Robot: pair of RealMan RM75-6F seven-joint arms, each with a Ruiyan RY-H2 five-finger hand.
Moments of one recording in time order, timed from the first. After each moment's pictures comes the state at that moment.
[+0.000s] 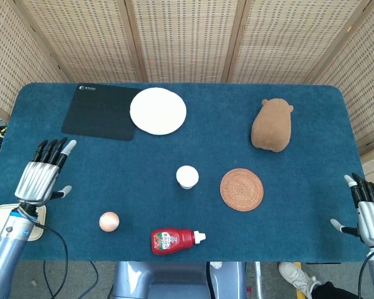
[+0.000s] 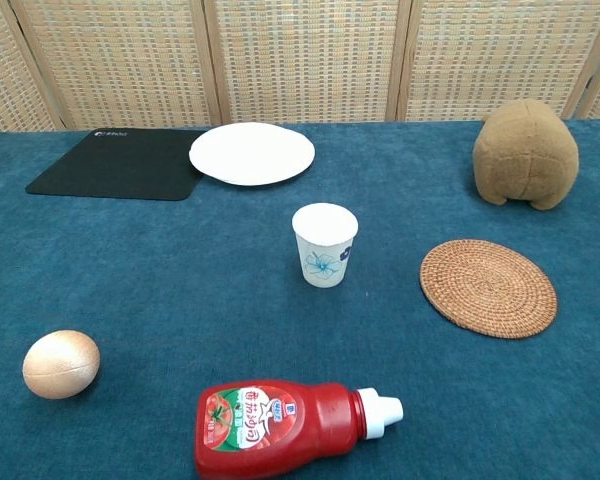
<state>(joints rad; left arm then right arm) -0.58 -1.14 0.20 -1.76 1.19 1.55 0.30 0.09 -1.14 0.10 -1.52 -1.40 1.40 0.05</state>
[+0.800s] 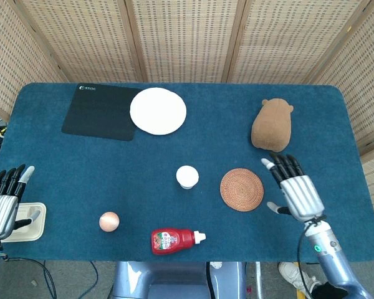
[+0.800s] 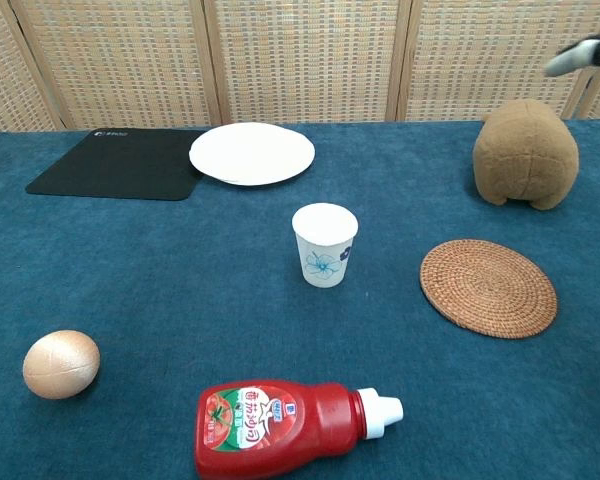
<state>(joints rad) -0.28 -1.22 0.19 -1.50 1.36 1.65 0.07 0.36 -1.17 0.20 -1.86 -1.47 1.20 -0.30</state>
